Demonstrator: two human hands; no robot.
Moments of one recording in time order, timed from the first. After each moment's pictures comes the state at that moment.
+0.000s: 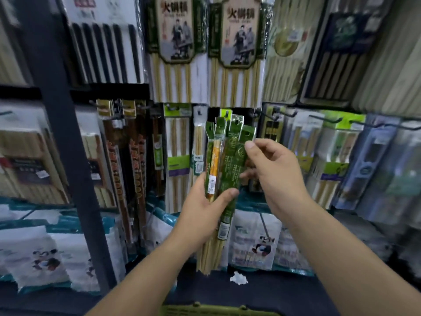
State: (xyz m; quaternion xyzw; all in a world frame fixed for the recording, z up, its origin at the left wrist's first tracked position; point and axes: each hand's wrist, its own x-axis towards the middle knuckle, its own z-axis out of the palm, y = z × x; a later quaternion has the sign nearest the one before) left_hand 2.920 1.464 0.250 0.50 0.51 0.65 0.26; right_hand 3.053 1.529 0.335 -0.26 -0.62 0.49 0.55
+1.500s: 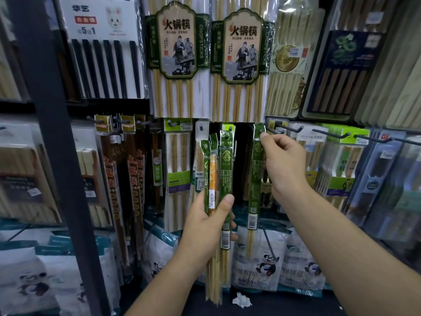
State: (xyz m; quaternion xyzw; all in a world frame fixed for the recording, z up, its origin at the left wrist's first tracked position) left_hand 2.919 1.472 0.254 0.45 0.45 0.70 0.33; right_hand 3.030 1.587 0.360 -0.31 -0.57 0.41 0.64
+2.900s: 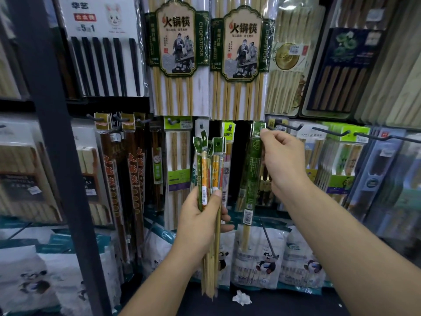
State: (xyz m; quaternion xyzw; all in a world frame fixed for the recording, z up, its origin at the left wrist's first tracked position) left_hand 2.917 1.468 0.261 0.40 0.45 0.73 0.33; right_hand 3.029 1.577 0.369 -0.35 -0.58 0.42 0.60
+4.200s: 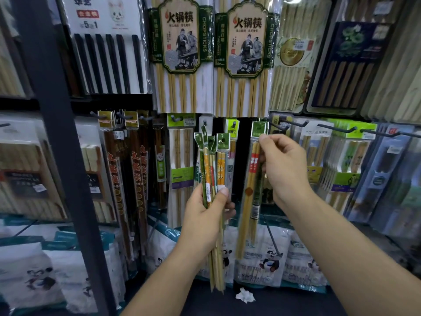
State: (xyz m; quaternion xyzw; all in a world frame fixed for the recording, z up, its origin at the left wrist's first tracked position) left_hand 2.916 1.474 0.256 0.40 0.43 0.74 0.32; right_hand 3.031 1.559 0.354 -0.29 -0.60 0.44 0.60
